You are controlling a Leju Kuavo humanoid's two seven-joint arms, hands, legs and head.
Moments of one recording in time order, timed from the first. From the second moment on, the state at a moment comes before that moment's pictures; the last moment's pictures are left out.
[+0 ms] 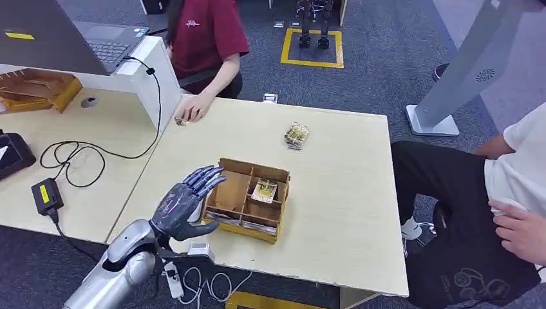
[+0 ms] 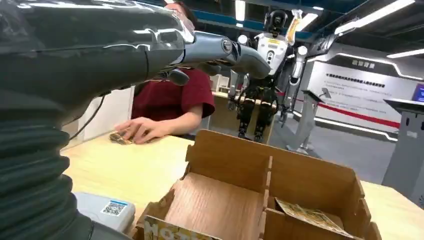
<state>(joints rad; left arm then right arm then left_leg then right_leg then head) -0.20 0.25 -0.48 -1.42 -0.89 0.21 -0.46 -0.05 -0.17 1.56 -0.04 -1.30 -0.07 -0.16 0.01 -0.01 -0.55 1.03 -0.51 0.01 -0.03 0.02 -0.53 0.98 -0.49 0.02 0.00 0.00</state>
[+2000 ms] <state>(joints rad) -0.20 0.26 -0.50 -1.30 -0.98 0.25 -0.42 -0.05 -0.17 1.56 -0.04 -1.29 -0.07 -0.16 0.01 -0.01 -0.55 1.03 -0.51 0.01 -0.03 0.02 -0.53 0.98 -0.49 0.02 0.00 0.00</state>
